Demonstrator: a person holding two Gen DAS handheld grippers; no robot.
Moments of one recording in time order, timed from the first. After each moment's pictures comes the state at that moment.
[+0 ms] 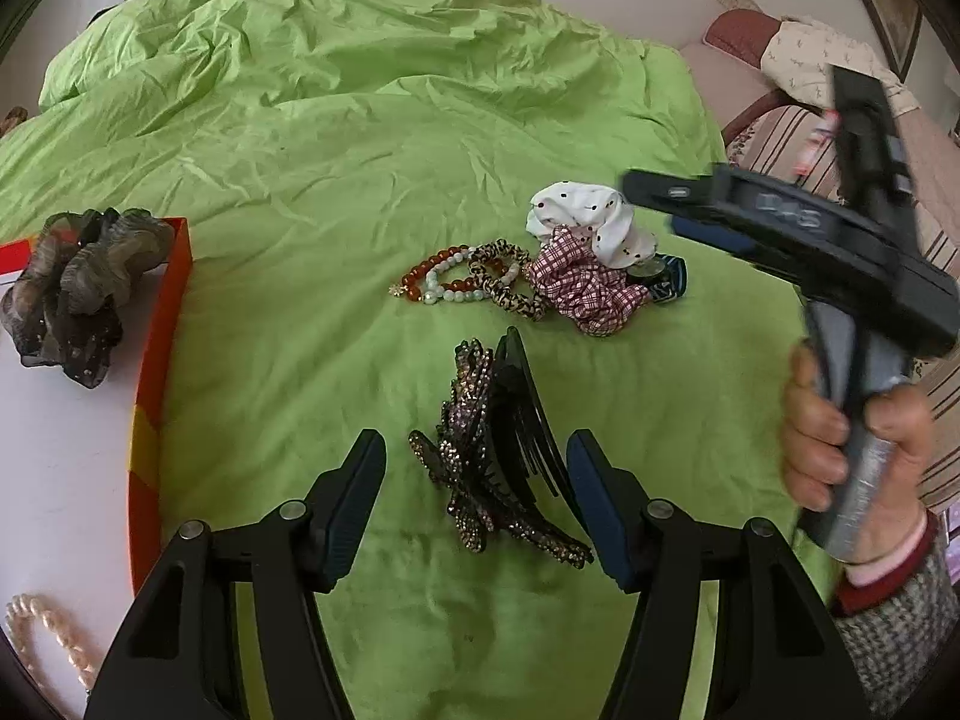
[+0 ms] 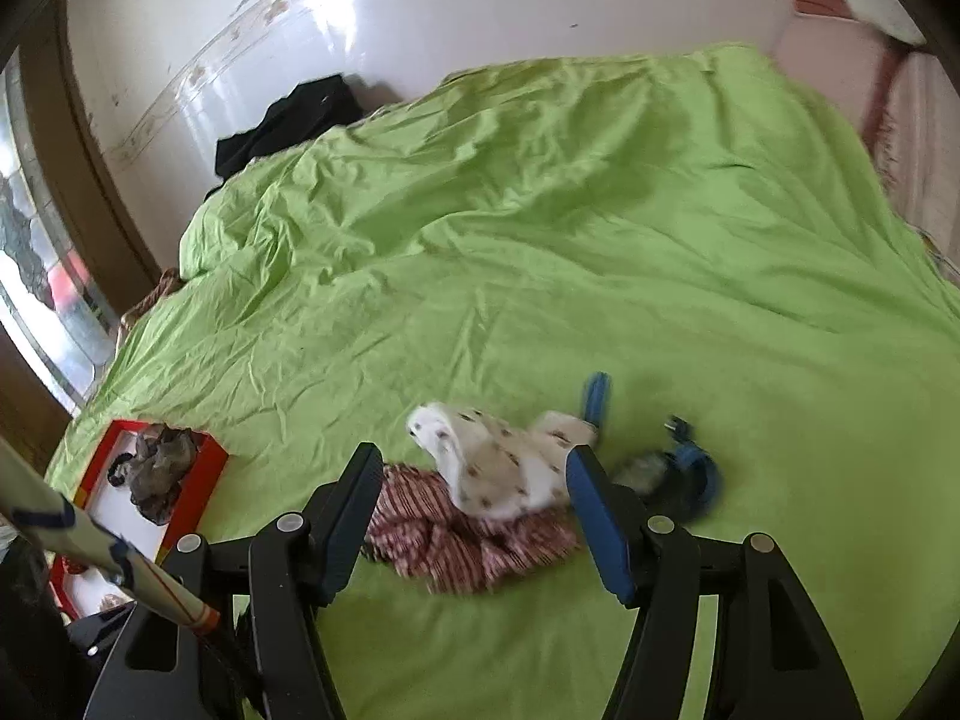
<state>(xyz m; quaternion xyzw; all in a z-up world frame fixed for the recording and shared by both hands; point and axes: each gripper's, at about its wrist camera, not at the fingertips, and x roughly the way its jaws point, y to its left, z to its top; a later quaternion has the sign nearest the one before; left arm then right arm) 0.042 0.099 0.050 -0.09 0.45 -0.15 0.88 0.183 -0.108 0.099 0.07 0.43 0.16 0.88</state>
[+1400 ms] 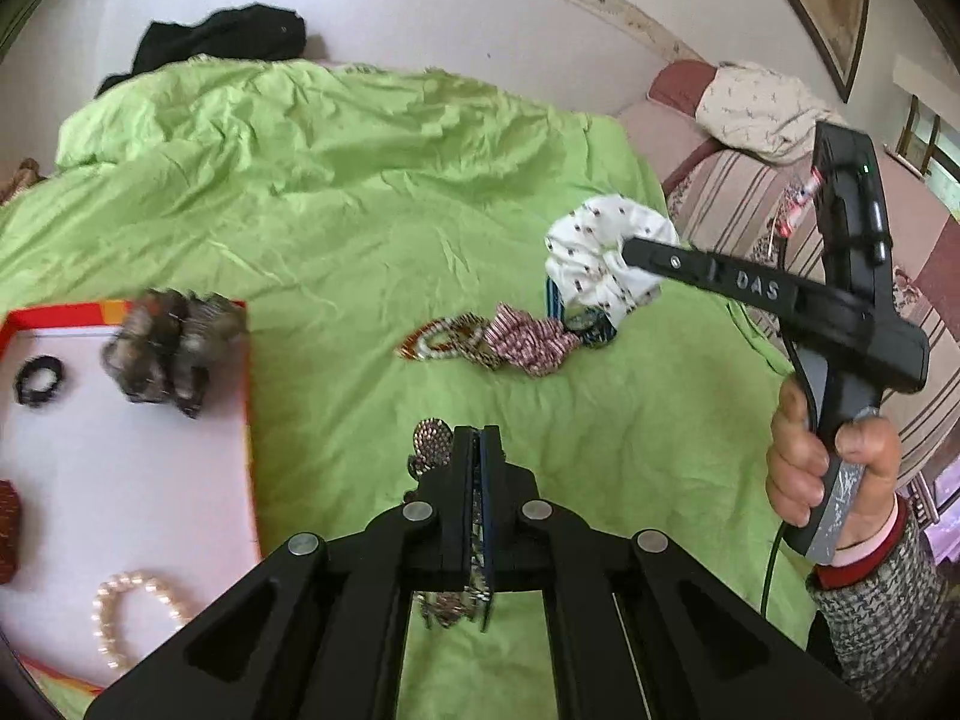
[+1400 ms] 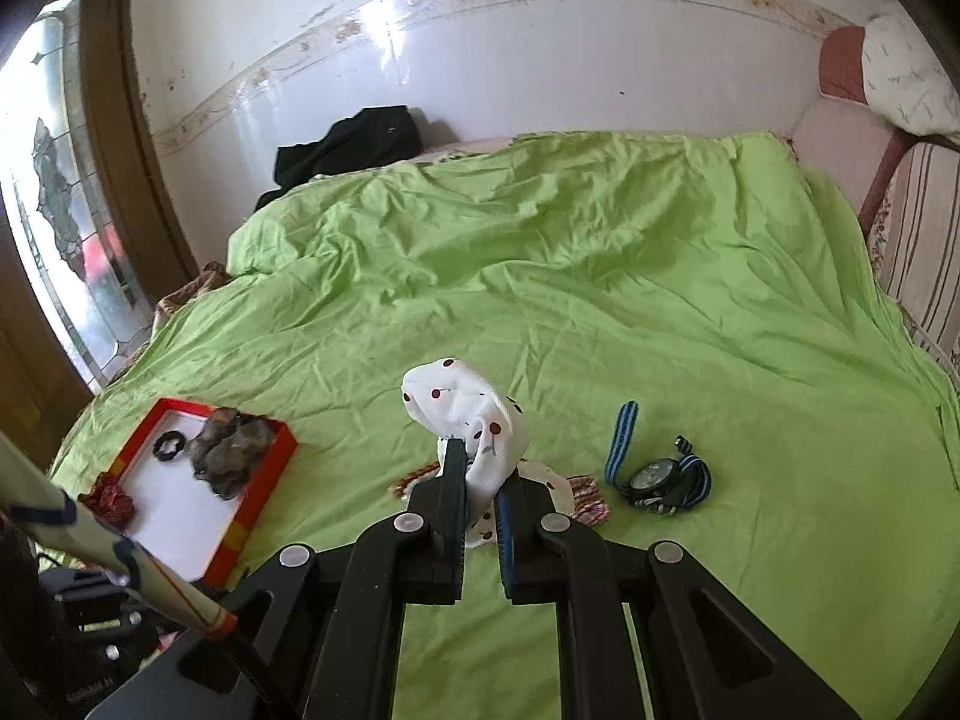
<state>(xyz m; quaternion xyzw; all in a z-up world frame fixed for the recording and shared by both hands) -0.023 0.137 0.128 -0.09 0.37 -0.18 0.91 0.110 -0.087 0.176 0.04 0.38 0.18 0.91</state>
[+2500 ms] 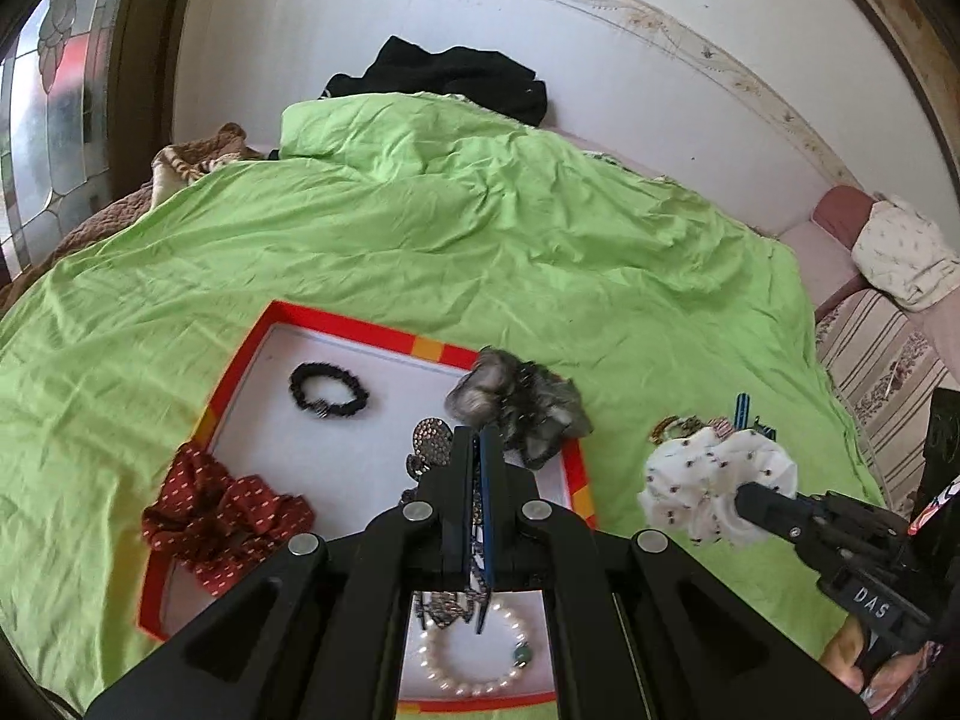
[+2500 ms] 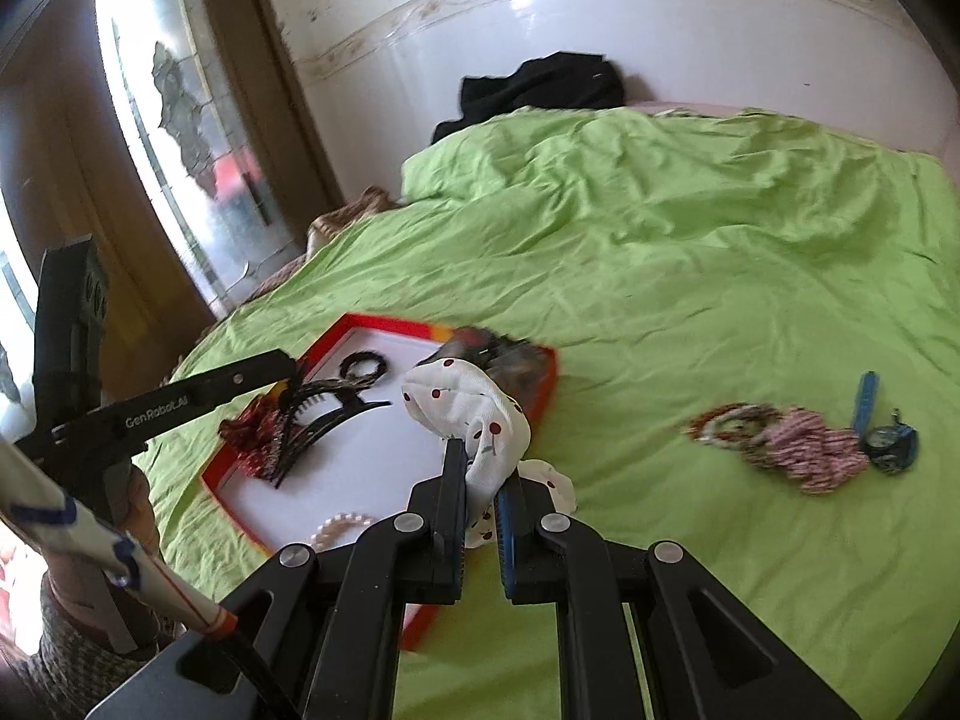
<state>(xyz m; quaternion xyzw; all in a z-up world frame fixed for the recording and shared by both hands) -0.045 0.317 0.151 -0.15 0.35 0.01 0.92 0.038 0.079 0.170 0.02 0.41 0.34 0.85</state>
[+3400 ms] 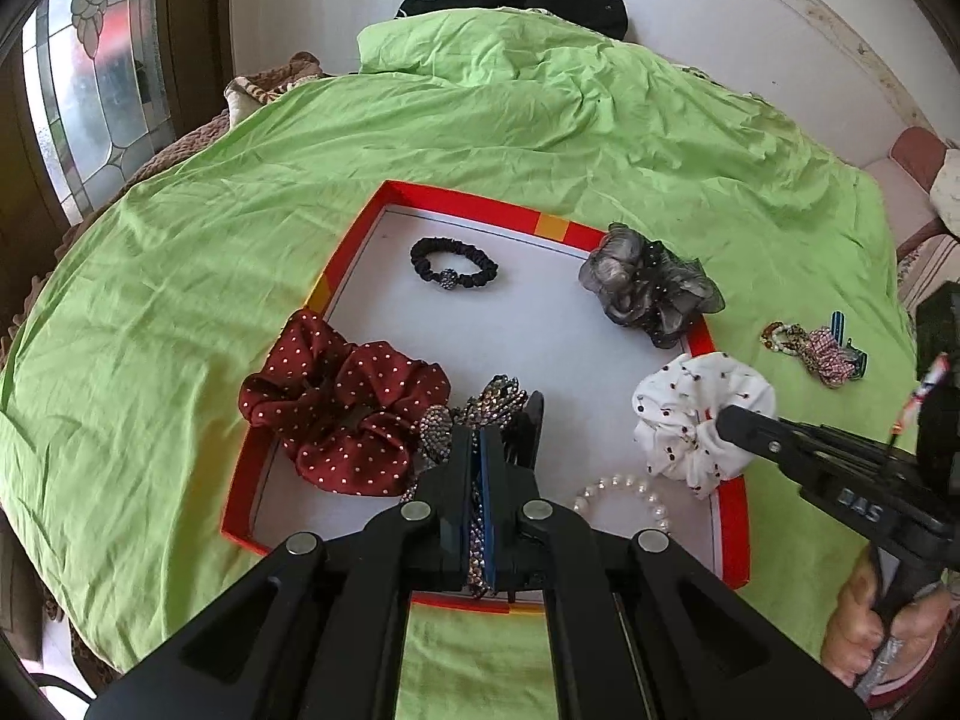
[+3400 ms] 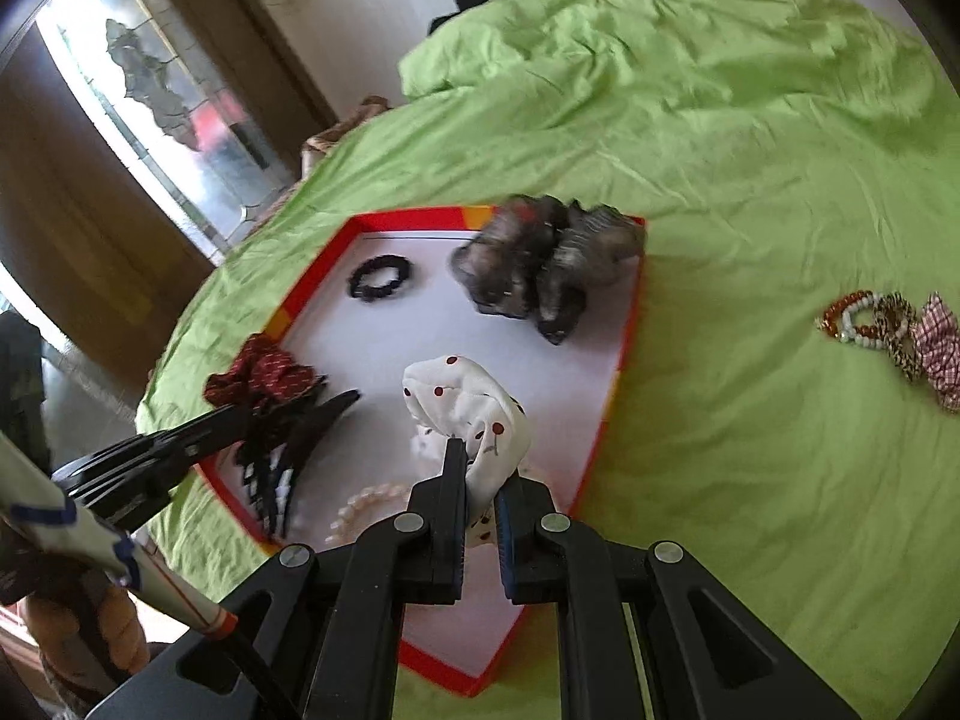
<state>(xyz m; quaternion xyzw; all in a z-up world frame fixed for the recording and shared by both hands) -0.072 0.340 0.107 -0.12 0.44 0.09 0.89 0.059 0.131 0.098 0.05 0.51 0.33 0.79</state>
